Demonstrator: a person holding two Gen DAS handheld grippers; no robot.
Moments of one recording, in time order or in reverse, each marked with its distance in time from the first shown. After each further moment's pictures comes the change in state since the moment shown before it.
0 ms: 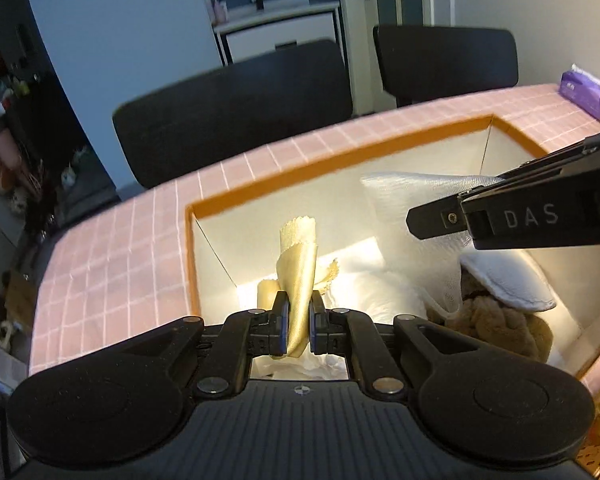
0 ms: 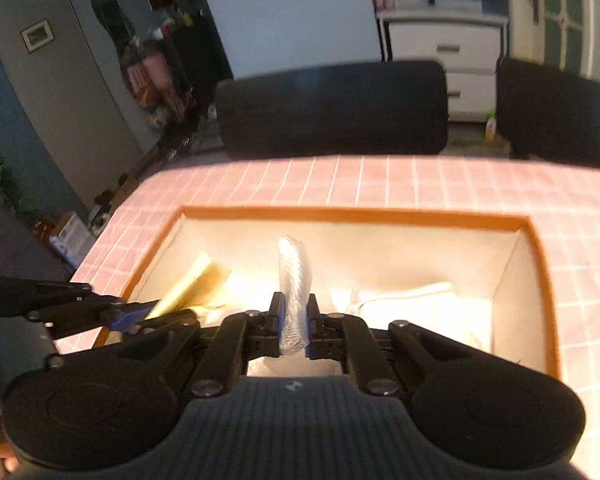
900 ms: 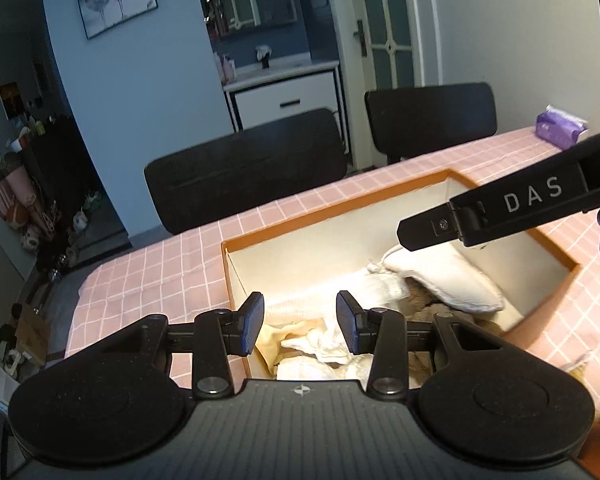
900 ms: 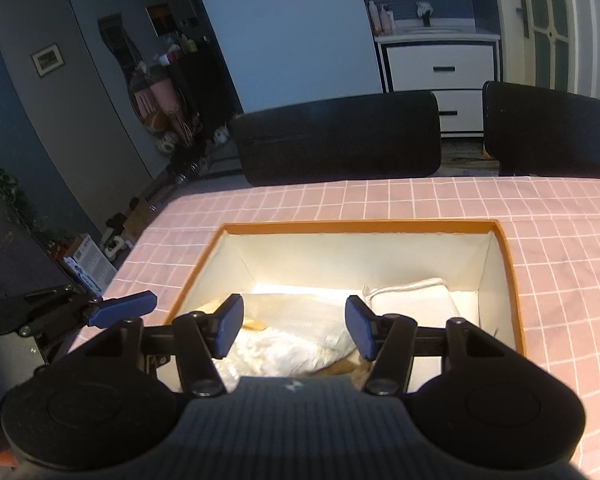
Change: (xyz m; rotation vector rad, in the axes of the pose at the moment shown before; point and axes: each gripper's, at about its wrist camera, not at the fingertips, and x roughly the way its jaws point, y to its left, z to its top) left arm -0.099 -0.006 -0.019 0.005 -0.203 0.008; right arm -0.083 0.013 -0.028 0.021 -0.128 0.023
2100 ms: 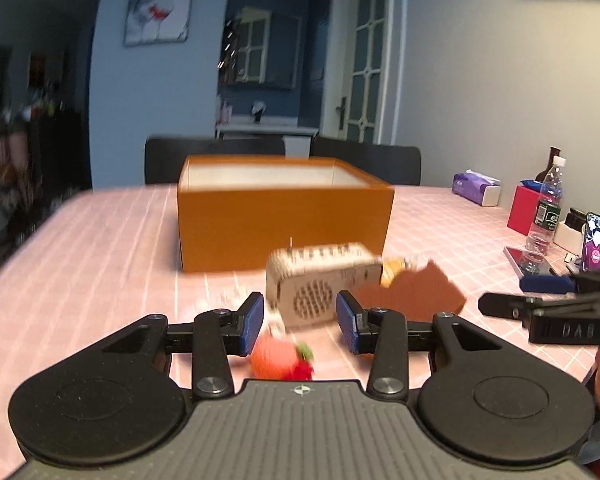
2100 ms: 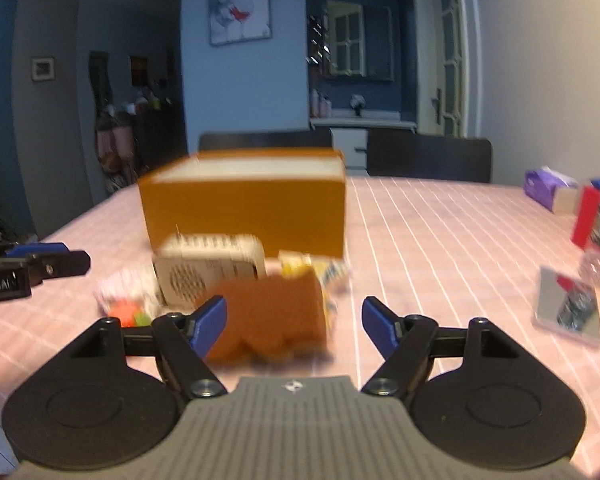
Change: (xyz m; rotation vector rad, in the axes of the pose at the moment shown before) left arm -0.152 -0.084 -0.207 -0.247 -0.229 -0.132; right arm -0.189 -0.007 -0.318 -0.121 -0.286 -0.293
